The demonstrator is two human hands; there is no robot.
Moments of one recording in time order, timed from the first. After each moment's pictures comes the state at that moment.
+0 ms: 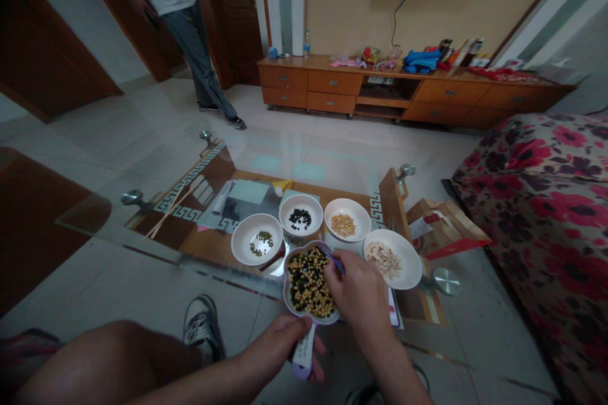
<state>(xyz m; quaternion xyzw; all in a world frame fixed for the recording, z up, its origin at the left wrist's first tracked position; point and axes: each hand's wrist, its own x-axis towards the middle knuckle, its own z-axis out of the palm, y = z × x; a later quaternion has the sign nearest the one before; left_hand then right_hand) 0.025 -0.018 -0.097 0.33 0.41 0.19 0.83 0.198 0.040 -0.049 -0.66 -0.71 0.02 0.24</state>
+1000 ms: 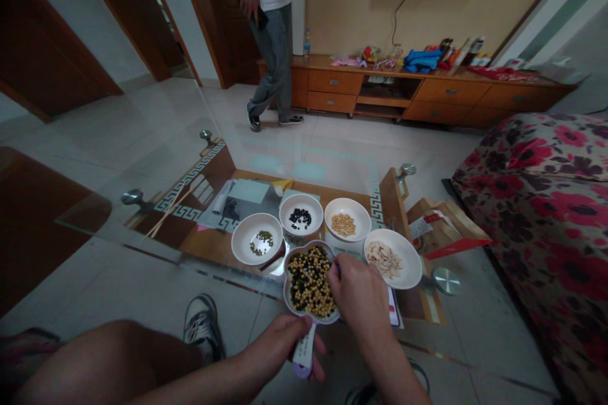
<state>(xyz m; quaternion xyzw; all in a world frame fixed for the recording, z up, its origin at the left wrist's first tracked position) 0.026 -0.019 -0.097 0.33 0.41 0.20 0.82 0.195 0.038 -0.043 -0.68 -0.72 0.00 0.09</state>
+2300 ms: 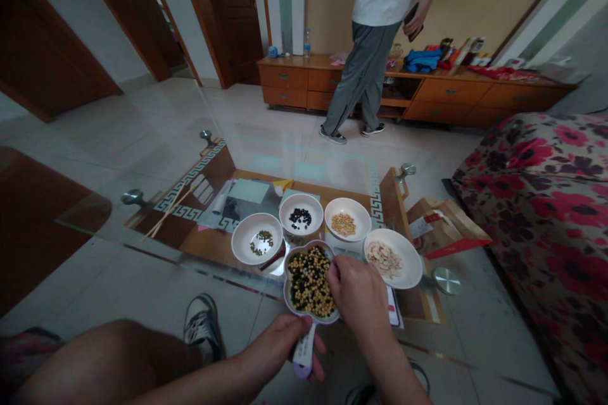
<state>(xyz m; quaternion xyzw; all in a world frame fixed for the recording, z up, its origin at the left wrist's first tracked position) 0.024 -0.018 -0.094 0.34 0.42 0.19 0.82 0.196 0.037 -0.044 -0.66 -0.74 0.00 0.12</state>
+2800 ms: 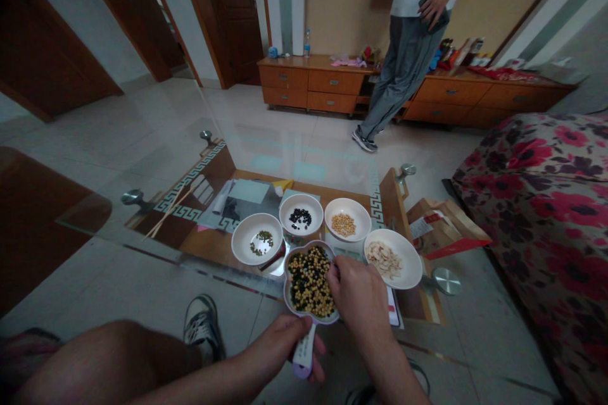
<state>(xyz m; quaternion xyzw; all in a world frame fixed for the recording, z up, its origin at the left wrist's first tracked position) 0.025 -0.019 -0.097 0.34 0.41 0.20 0.82 0.196 0.036 -0.047 -0.67 -0.73 0.00 0.10</state>
